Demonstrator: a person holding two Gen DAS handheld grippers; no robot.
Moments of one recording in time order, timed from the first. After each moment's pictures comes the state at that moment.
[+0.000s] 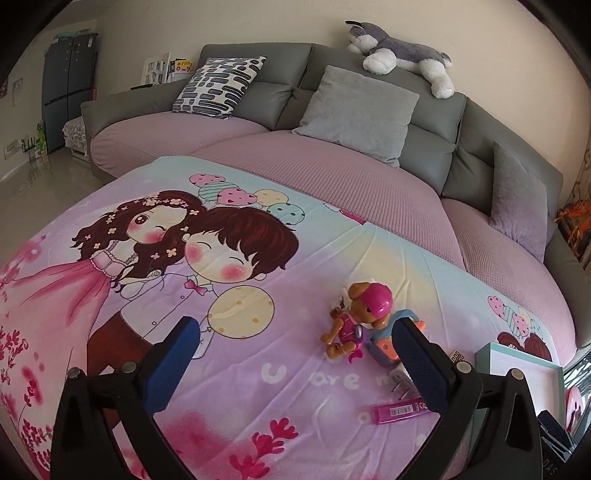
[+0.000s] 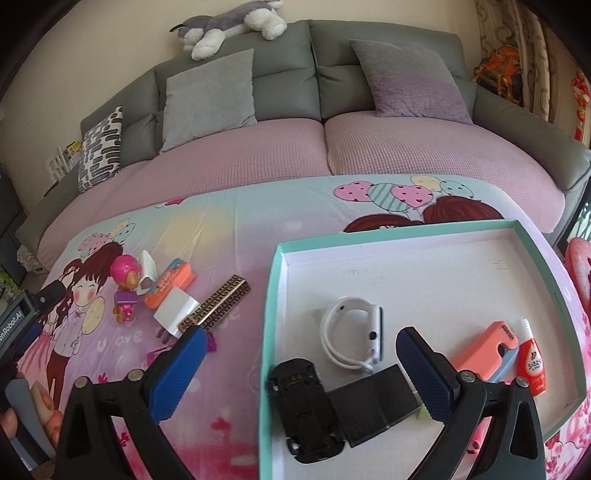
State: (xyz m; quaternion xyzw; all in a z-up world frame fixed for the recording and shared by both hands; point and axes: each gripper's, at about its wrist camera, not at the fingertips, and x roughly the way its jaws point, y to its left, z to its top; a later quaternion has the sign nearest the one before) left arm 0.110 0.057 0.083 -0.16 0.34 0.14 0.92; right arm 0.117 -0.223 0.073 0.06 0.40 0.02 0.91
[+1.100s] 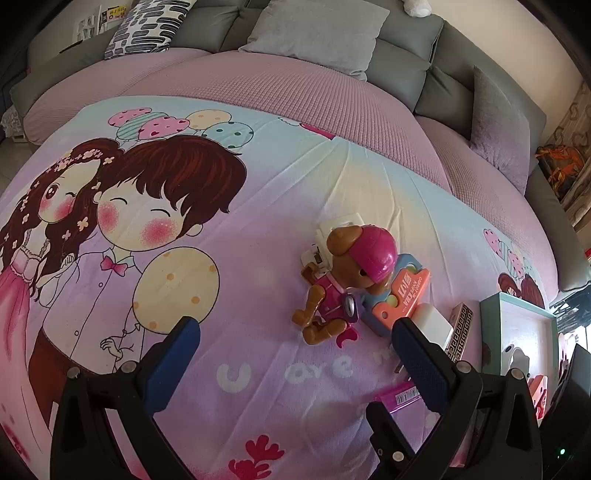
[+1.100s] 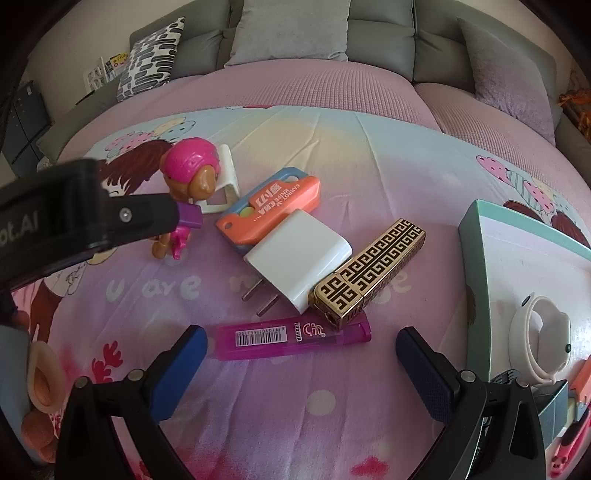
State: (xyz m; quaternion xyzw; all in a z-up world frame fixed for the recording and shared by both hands) left arm 0.180 0.054 0.034 -0.15 0.49 0.02 0.86; right arm 0.156 -0.102 0.006 -0.04 0.49 0.11 0.87
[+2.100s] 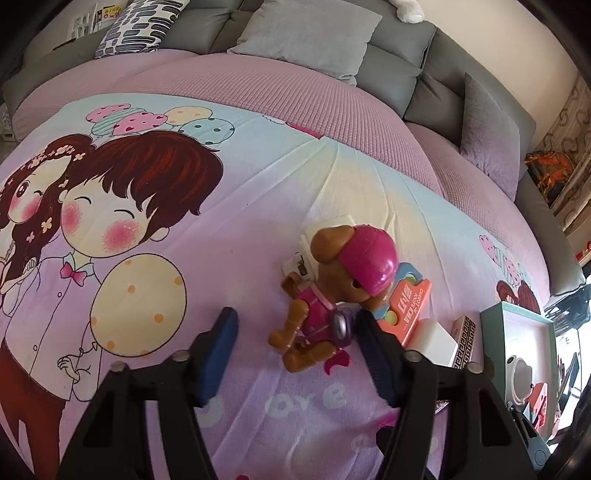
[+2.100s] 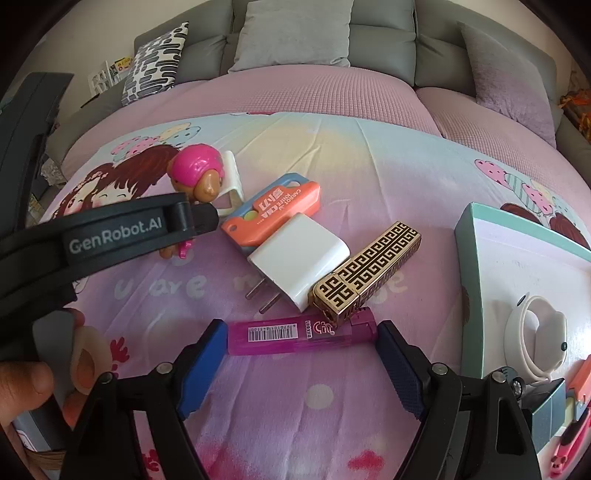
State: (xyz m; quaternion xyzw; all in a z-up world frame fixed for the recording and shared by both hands) left arm 0.194 0.050 0.013 -0.17 0.46 -0.01 0.87; right arm 0.152 -0.109 0.014 -0.04 0.48 0.12 0.87
